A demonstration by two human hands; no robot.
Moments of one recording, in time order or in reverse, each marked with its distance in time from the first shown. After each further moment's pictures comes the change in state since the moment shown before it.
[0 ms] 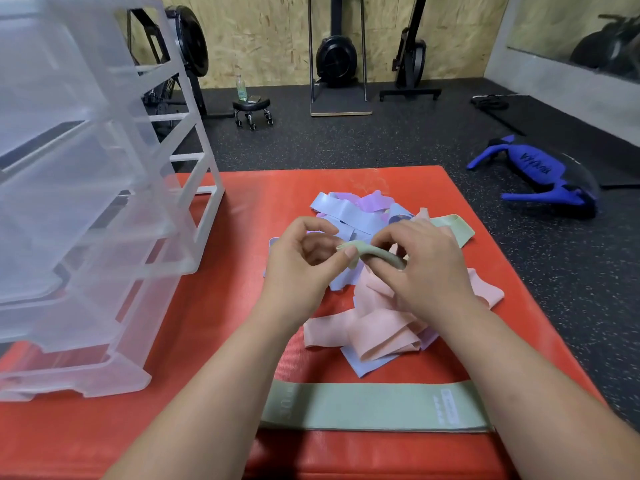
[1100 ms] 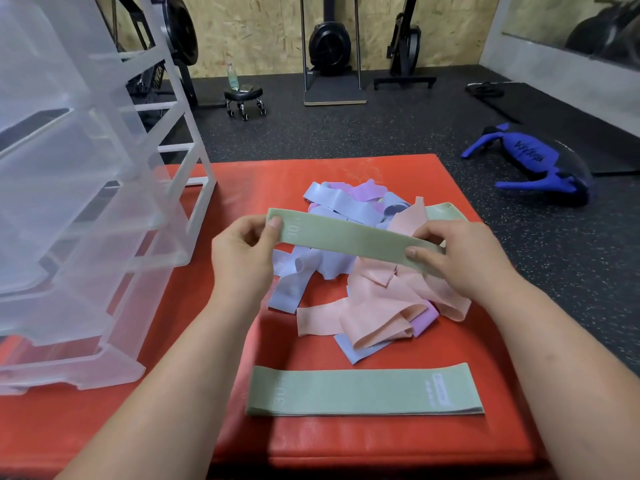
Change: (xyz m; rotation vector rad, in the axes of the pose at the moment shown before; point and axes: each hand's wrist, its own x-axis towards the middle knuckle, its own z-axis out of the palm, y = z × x) left_hand 0.019 -0.031 -0.047 0.172 0.354 -0.031; right_hand -0.005 0.065 -0.033 -0.111 -0.289 0.295
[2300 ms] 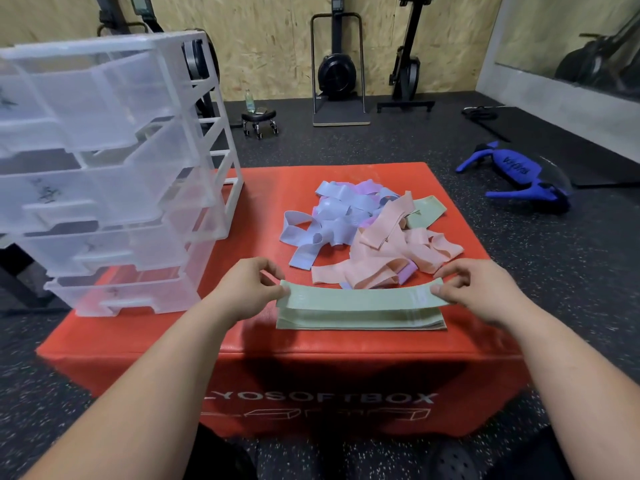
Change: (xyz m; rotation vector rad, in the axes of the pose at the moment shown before) left_hand -0.104 0.021 -0.107 0.559 -0.485 -0.182; right_hand -0.153 0.004 -0.036 0.306 -0.168 0.302
